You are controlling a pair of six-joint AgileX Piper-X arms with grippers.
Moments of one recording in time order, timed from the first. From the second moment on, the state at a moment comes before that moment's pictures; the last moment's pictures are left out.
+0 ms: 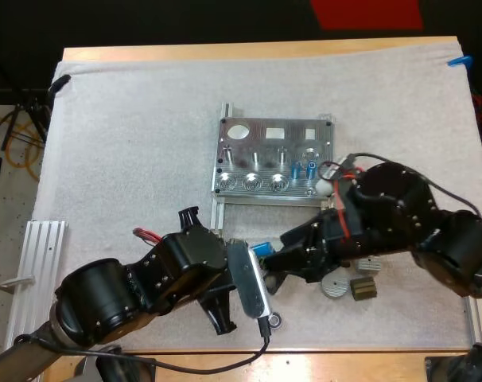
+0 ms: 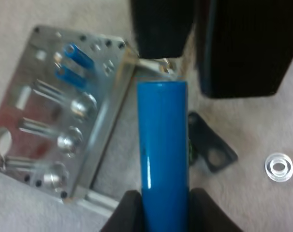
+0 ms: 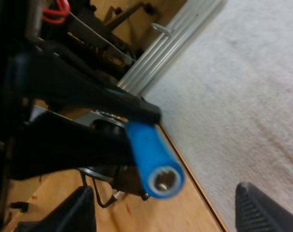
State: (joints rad) left arm -1.02 0.95 -1.23 1.28 -0.13 -1.42; right arm 0.79 1.09 -1.13 0.79 -0.65 -1.52
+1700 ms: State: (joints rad) left arm -0.42 0.81 -1.23 1.15 -0.06 -1.40; right arm 0.62 1.19 -1.15 0.77 -0.39 -1.52
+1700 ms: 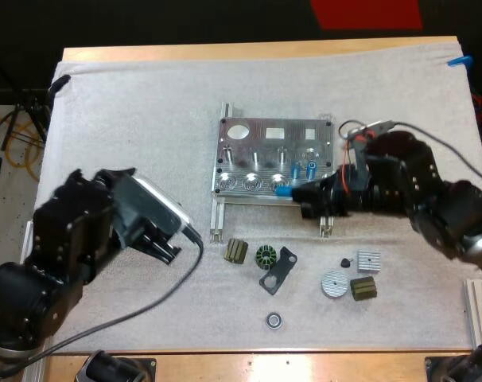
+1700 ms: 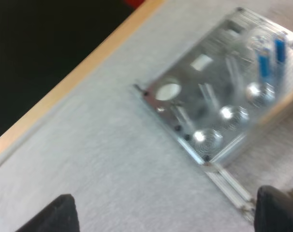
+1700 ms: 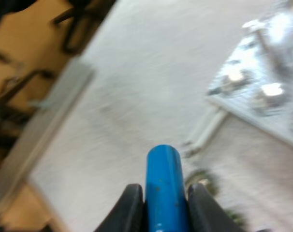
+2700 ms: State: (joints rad) left arm -0.34 0.81 -1.08 1.10 0.13 -1.45; right arm 0.55 1.76 -1.52 1.13 0.08 -1.85
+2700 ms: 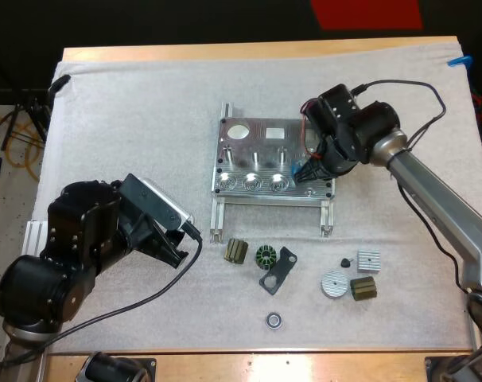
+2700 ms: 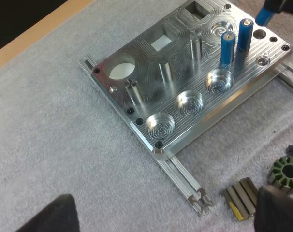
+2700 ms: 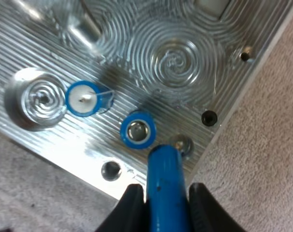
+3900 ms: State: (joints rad) left arm -0.34 0.81 -1.08 1.10 0.13 -1.45; right arm 0.54 1.85 -1.53 1.13 0.13 -1.88
